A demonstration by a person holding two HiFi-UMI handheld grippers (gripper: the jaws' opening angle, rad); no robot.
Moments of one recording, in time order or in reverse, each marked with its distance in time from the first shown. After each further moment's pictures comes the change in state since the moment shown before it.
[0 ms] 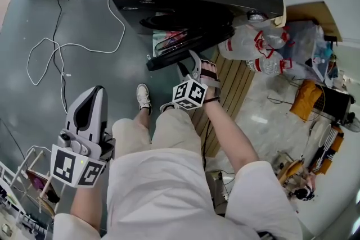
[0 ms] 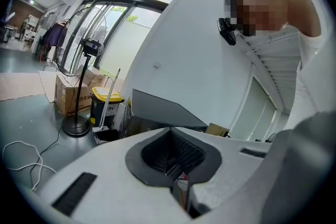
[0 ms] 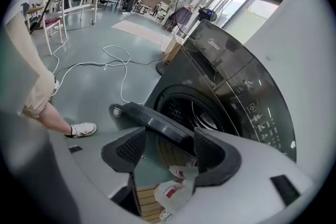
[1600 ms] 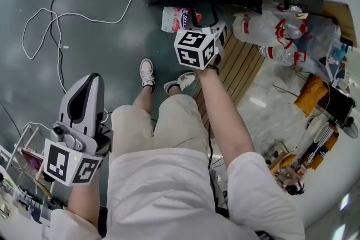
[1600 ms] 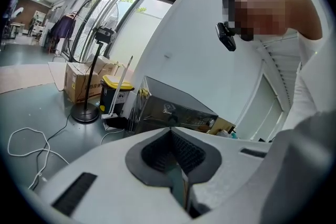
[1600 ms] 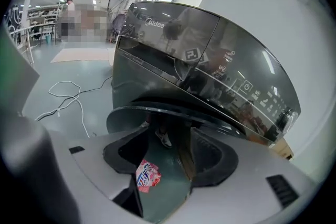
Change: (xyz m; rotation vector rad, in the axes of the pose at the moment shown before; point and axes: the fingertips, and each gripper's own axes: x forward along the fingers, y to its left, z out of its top) left arm 0.007 0.062 -0.069 -0.064 0.082 0.071; right arm 0.082 -0.067 0.035 0.571 -0.015 -0.254
